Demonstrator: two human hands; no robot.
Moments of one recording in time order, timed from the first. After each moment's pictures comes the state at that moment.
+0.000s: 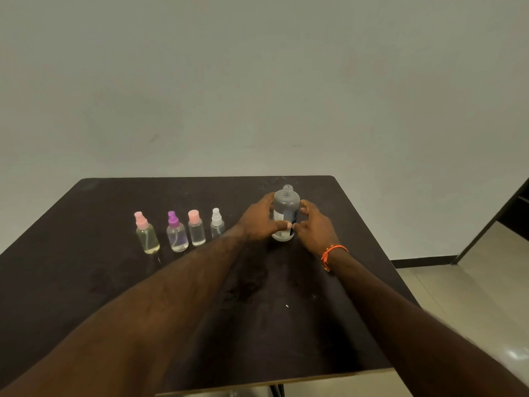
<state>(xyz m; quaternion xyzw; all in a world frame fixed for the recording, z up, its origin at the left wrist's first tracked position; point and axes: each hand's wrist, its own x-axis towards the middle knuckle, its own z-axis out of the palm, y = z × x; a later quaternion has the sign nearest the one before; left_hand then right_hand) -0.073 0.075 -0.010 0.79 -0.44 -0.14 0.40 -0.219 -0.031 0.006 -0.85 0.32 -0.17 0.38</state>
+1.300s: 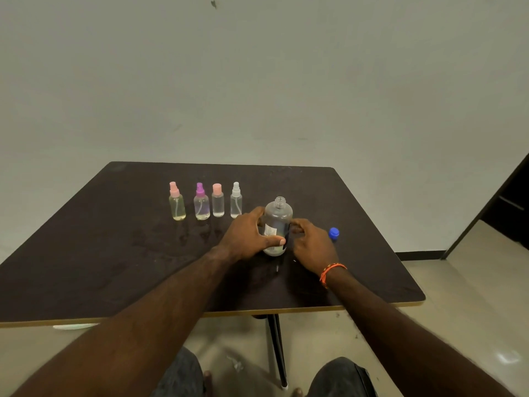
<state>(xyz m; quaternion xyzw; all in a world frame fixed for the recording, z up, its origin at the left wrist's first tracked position) -0.156 0.214 -0.026 0.79 -0.44 -0.07 0.41 -0.302 0.075 -0.019 -0.90 0.27 -0.18 0.30</state>
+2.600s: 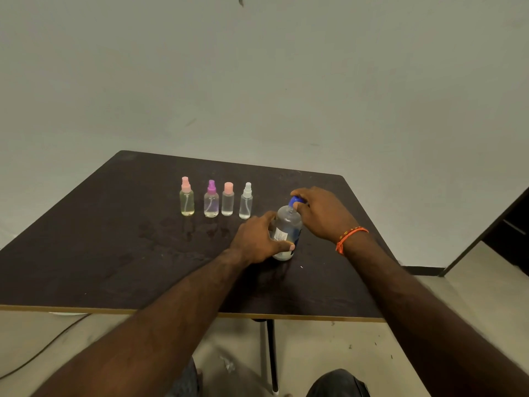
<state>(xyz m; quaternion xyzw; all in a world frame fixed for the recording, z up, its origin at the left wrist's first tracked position) -0.157 0.211 -0.031 0.81 -0.42 -0.06 0.40 -0.273 0.088 0.086 -0.97 0.17 -0.13 0.13</state>
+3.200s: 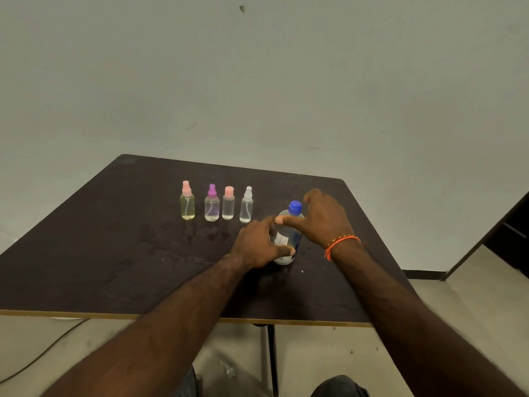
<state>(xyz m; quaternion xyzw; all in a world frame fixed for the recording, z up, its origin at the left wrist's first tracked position) -0.157 0.210 -0.032 0.82 -0.42 -0.04 0.40 -0.269 0.093 0.079 -0.94 0.27 -0.15 0.12</state>
